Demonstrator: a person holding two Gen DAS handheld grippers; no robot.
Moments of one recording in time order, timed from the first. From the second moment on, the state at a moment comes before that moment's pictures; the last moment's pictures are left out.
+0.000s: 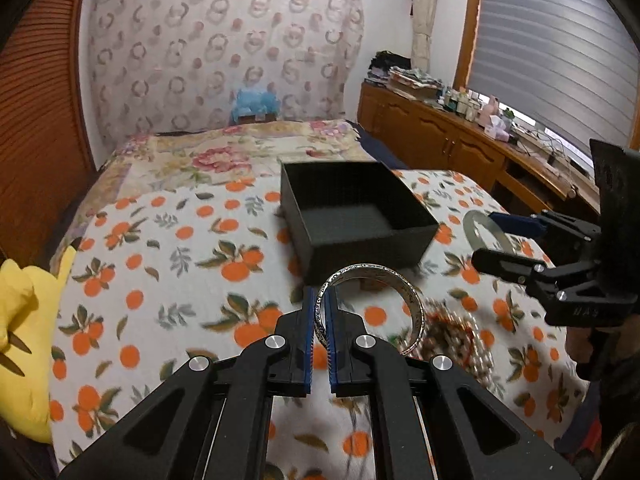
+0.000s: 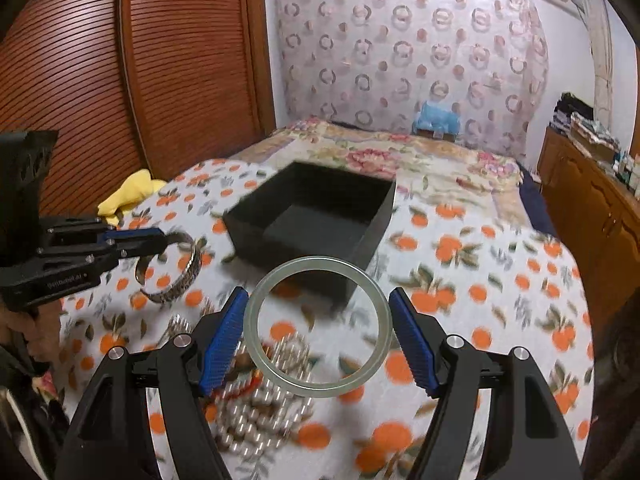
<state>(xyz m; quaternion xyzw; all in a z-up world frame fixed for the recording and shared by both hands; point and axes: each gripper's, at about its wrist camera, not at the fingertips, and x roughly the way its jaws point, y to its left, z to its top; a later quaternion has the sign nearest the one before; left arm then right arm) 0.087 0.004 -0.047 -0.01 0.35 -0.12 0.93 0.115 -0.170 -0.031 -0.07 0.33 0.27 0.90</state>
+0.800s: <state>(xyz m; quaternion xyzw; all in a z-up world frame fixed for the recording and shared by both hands) 0.198 -0.032 -0.038 0.01 0.36 -0.13 0.92 0.194 -0.165 -0.009 -0.07 0.31 0.26 0.91</state>
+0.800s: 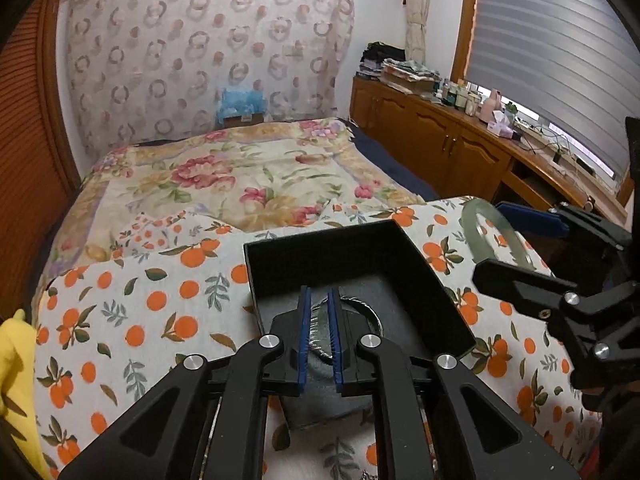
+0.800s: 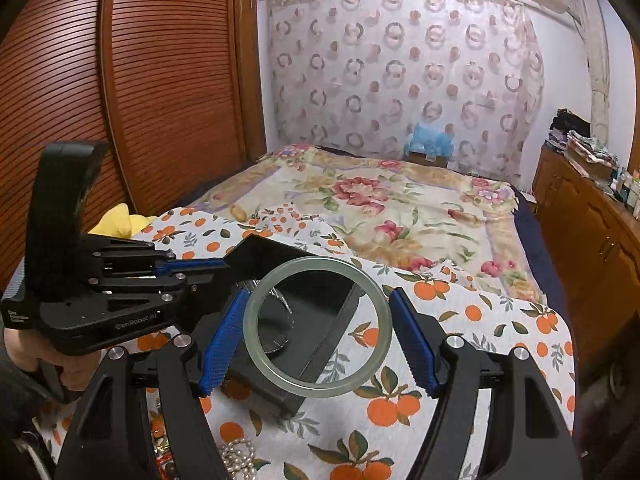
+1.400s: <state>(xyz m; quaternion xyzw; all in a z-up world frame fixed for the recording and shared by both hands) 0.142 0.035 -0.029 -0.01 0.34 -0.08 0.94 0.204 -0.084 -0.044 -0.14 0.33 0.31 0.88</state>
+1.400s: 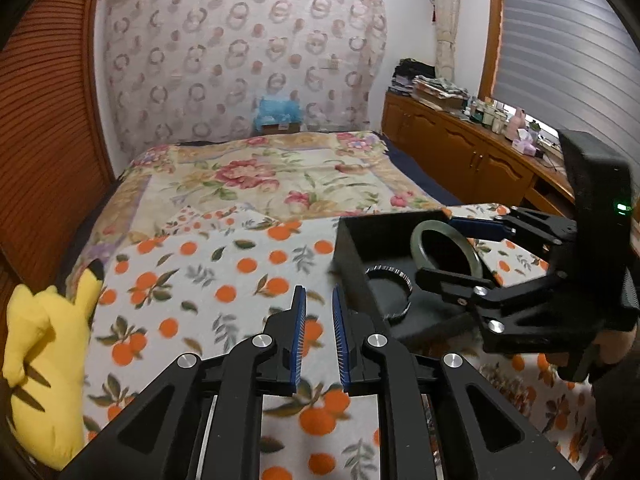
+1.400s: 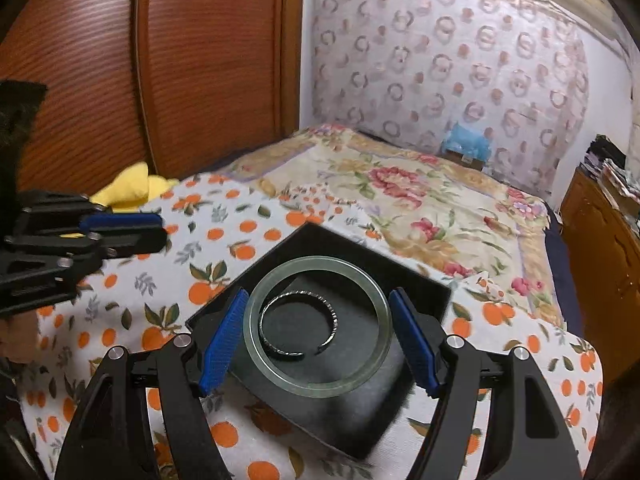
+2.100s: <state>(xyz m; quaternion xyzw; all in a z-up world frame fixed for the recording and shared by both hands) 0.081 0.034 -0.048 -0.01 0.35 -0.10 0.93 0.181 -0.095 -0.038 -0.13 0.33 0.29 0.89</state>
